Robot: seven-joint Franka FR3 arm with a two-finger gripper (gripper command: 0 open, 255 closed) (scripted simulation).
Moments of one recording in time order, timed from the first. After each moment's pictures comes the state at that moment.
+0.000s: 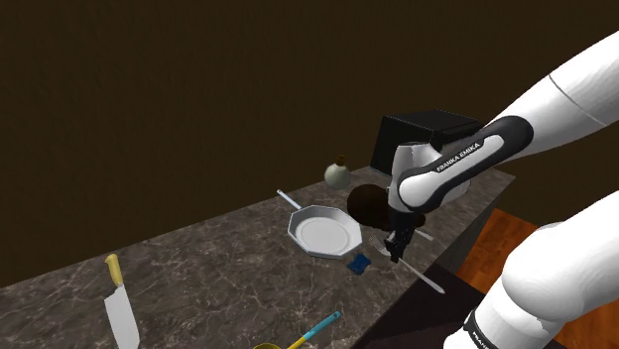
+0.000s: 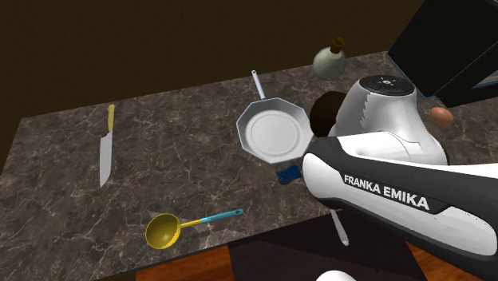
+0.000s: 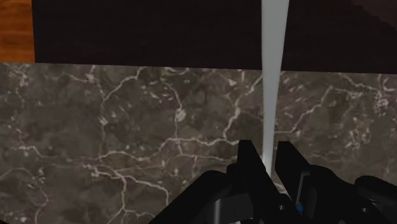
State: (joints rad) arm -0.13 -0.38 -0.03 -2.96 -0.04 2.40 -0.11
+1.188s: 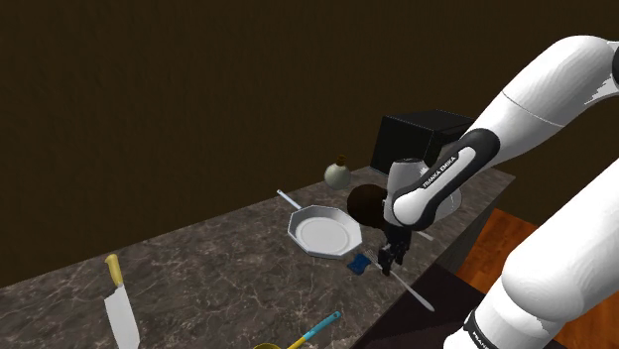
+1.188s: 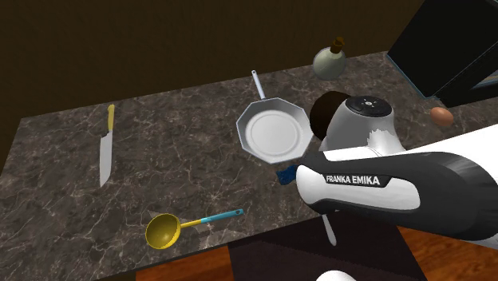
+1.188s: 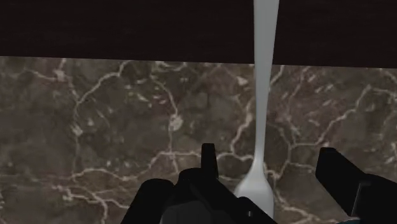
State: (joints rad) arm -0.13 -0.18 -0.03 -2.97 -0.05 2.61 -0.11
